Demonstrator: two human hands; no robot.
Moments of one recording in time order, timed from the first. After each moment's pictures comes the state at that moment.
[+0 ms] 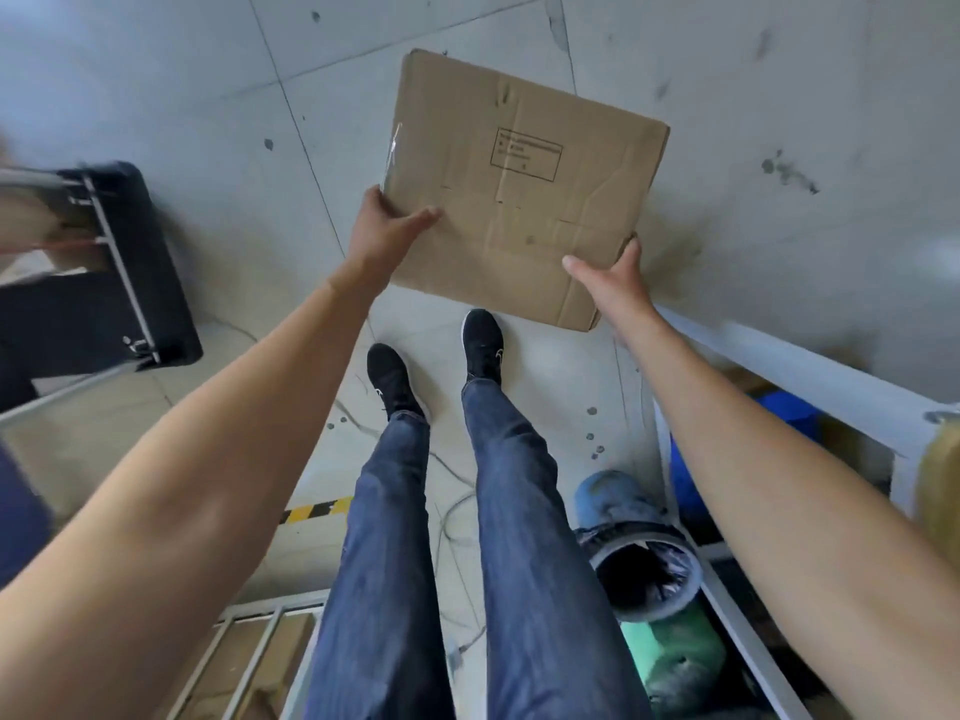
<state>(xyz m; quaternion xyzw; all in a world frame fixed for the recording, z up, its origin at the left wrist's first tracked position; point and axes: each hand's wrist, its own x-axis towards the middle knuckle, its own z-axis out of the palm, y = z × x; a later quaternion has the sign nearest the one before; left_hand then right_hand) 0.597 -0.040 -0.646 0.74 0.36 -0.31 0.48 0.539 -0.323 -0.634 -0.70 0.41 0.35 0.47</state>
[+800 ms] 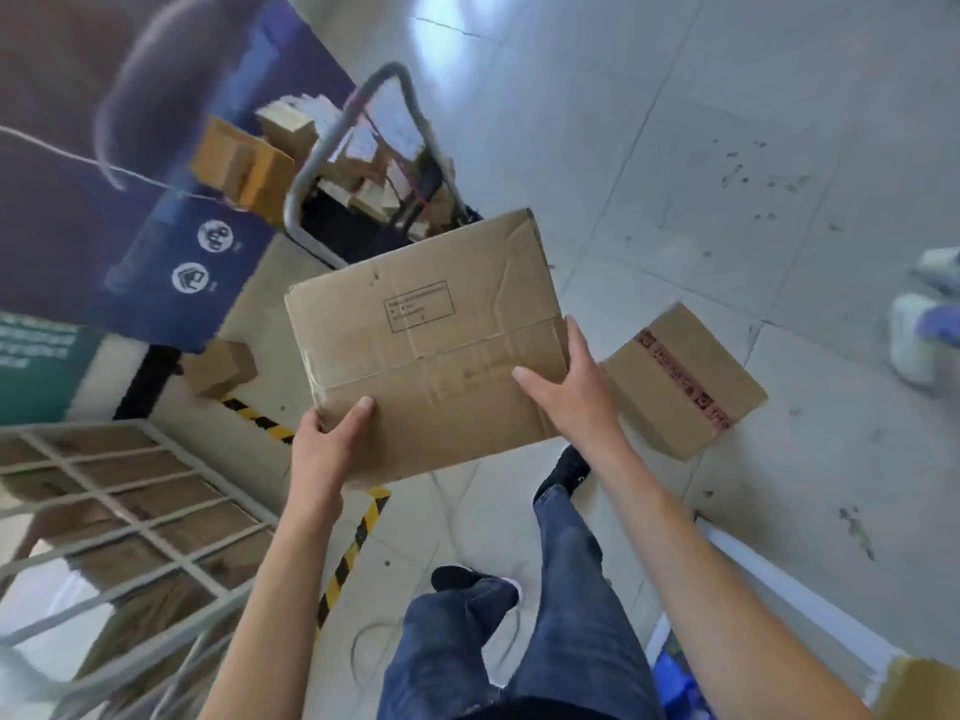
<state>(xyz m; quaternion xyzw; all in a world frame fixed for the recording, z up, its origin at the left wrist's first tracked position) 0.206 0.124 -0.249 0.52 0.69 0.07 0.50 0.430 -0.046 -0.274 -0.79 -0.12 0.41 0.44</state>
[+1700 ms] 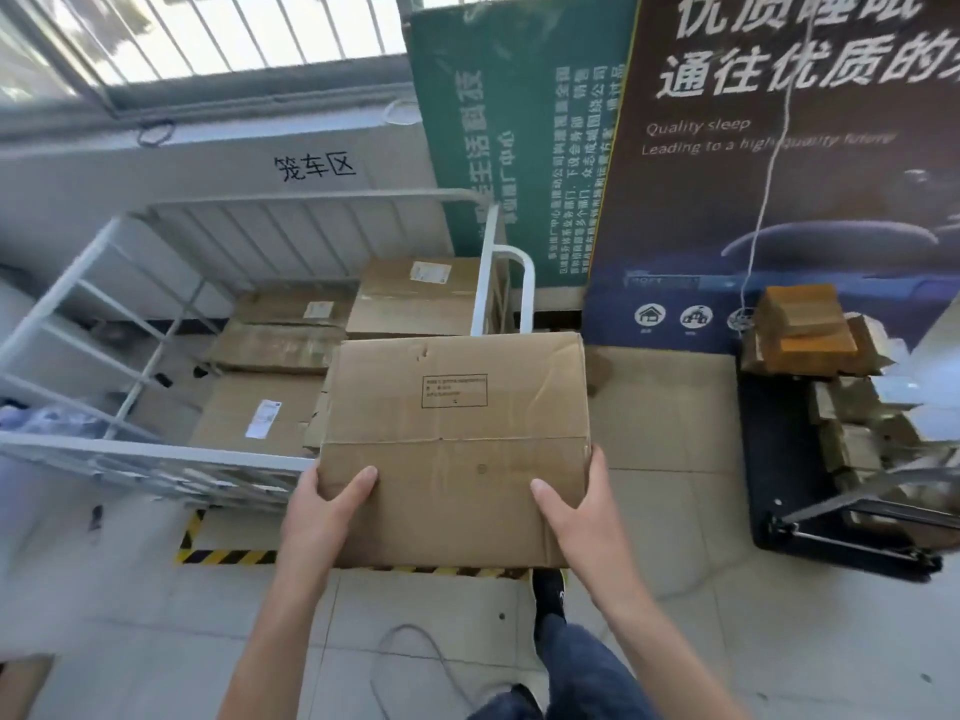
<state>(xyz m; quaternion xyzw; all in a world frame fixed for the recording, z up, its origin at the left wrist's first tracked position) -0.447 0.095 -0.123 0.21 0.82 0.40 0.35 -0.176 0.174 -0.137 -0.60 -0.50 0.57 0.26</state>
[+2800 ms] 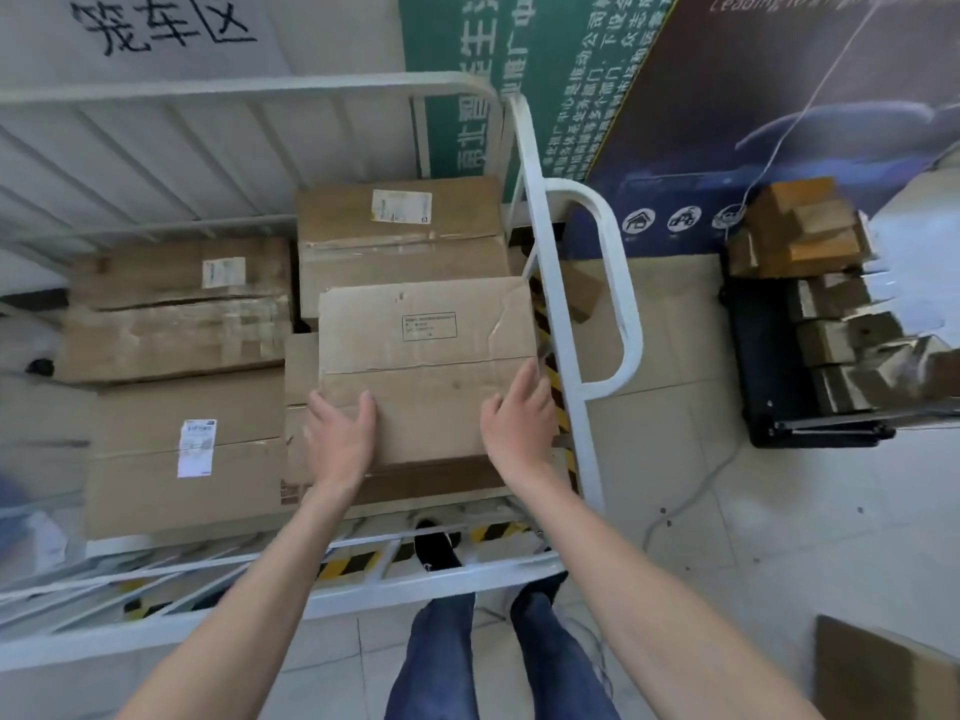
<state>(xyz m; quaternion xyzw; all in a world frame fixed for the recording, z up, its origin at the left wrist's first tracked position) -0.741 0.355 -0.337 0.30 0.87 0.18 0.34 -0.539 0.379 -0.324 -0.78 -0.55 0.29 0.01</state>
